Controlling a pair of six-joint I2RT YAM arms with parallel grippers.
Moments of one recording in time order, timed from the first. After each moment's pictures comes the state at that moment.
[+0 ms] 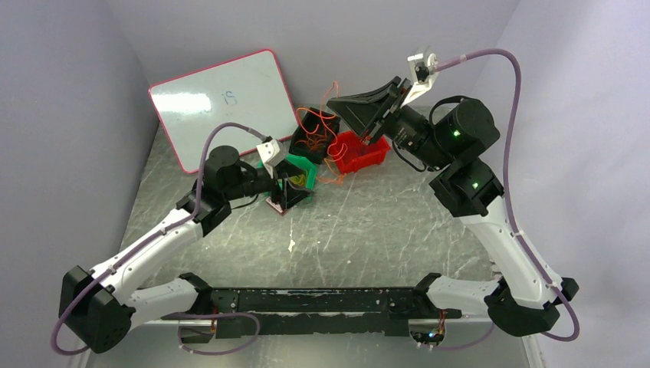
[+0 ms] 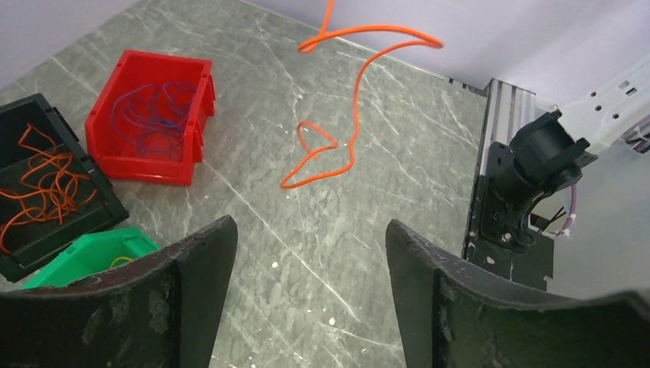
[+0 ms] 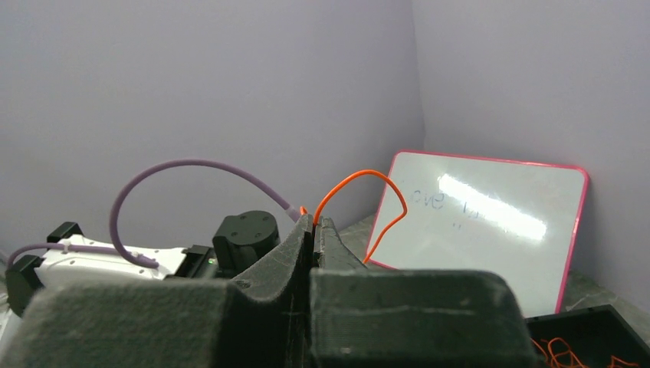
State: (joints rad) left arm -0.61 1.06 0.83 0.12 0.60 -0.08; right arm 0.72 1.15 1.61 -0.14 -0.30 0.31
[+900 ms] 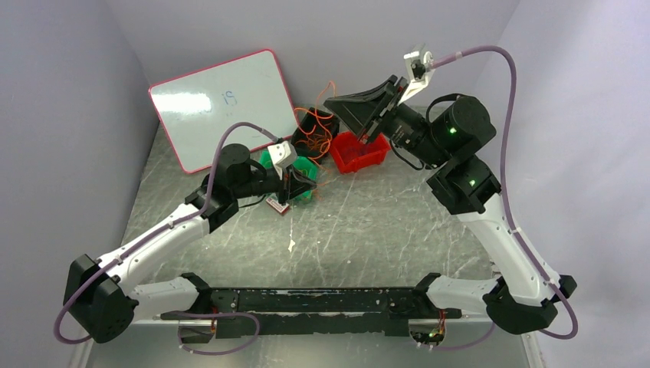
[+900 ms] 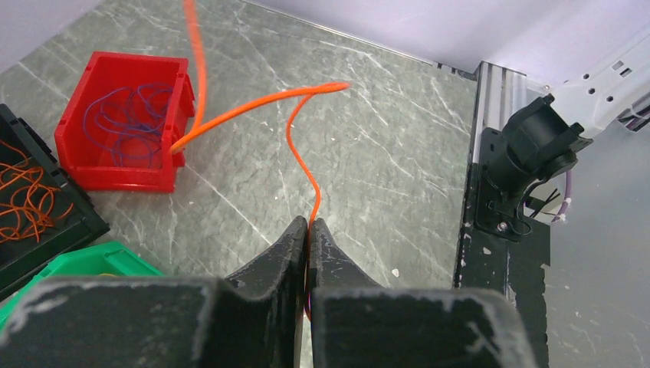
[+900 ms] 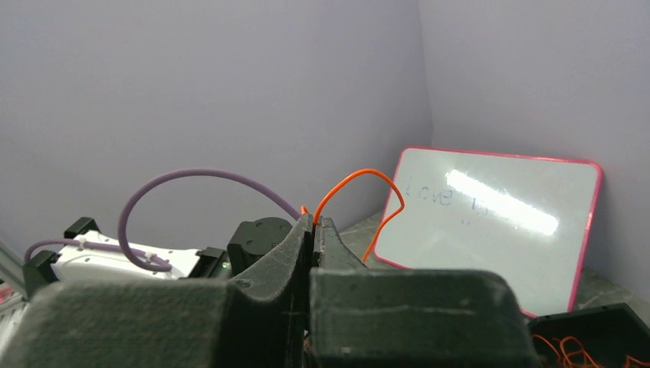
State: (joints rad) left arm -0.66 1.14 0.86 0.11 0.61 -0.04; right arm 0.72 1.17 1.63 -0.14 -0.33 0.34
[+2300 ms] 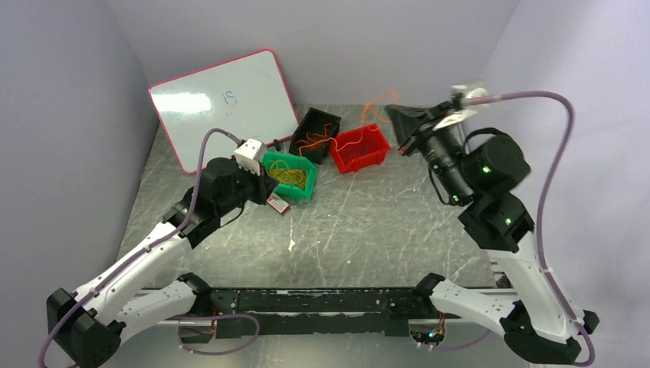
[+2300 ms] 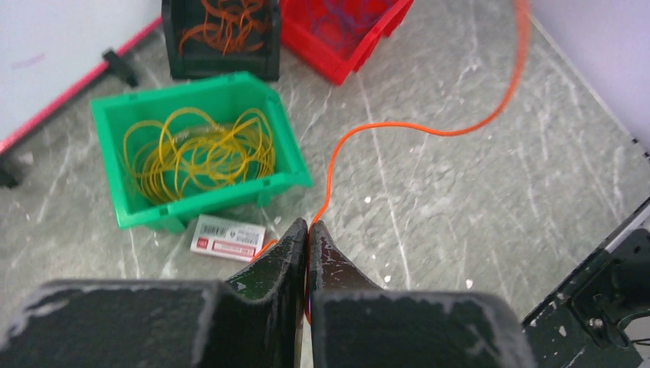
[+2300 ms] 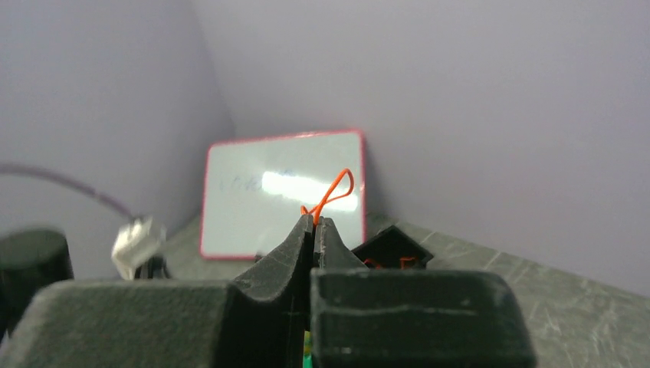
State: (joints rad) left arm -0.62 0.94 0.78 -0.20 0.02 -0.26; right arm 0.71 0.92 1.46 -0.27 0.23 0.07
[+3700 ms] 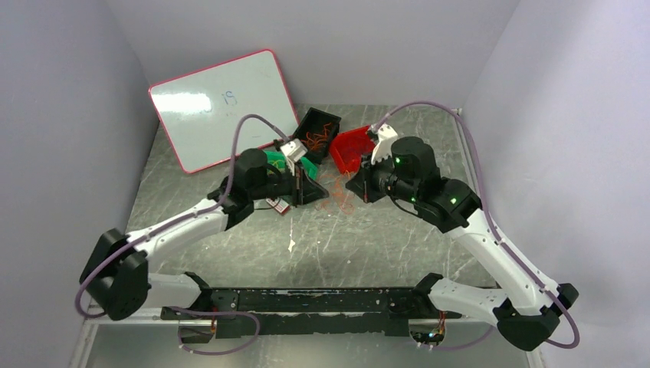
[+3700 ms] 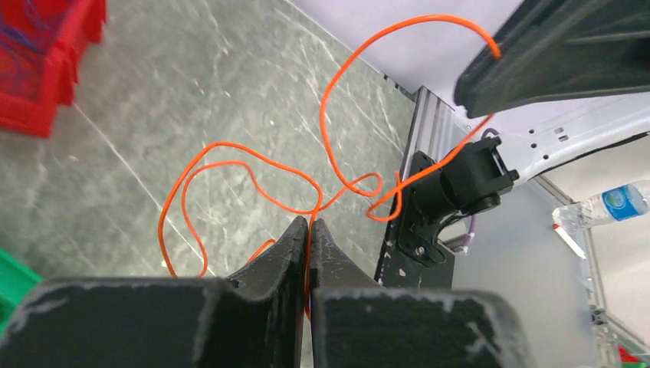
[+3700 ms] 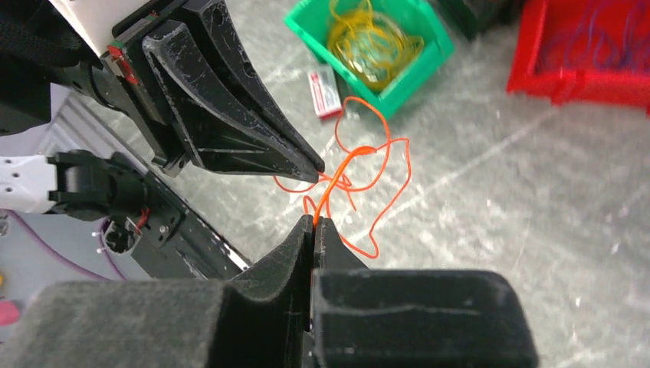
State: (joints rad) left arm -0.69 1.25 0.83 0.26 0.61 -0.38; right arm 0.71 1.03 1.26 -0.69 -0.12 0.27
